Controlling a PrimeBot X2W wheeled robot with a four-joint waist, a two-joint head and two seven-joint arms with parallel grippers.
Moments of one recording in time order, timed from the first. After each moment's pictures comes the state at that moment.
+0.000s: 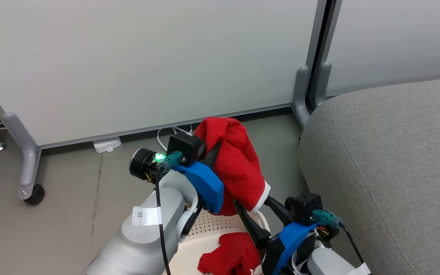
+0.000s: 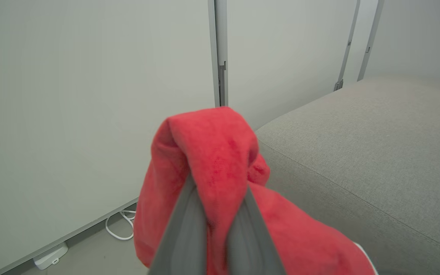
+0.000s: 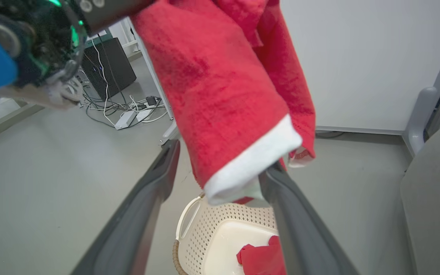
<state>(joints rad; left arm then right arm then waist) -0.71 0.05 -0.84 0.83 -0.63 -0.04 -0.25 -0.37 -0.05 0.58 0.60 0.45 0.13 -0.20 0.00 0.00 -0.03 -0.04</state>
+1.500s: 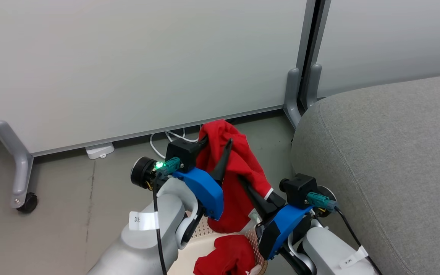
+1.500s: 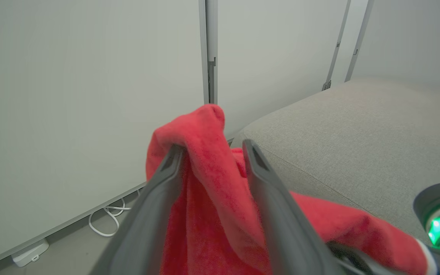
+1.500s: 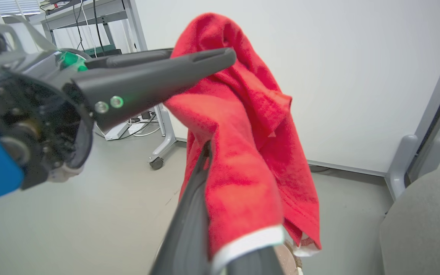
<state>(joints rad) -0.70 0.06 -0.89 0.84 -0.71 -0.04 -0.26 -0.49 -0.05 0.63 0.67 0.43 0.13 -0.26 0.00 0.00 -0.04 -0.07</state>
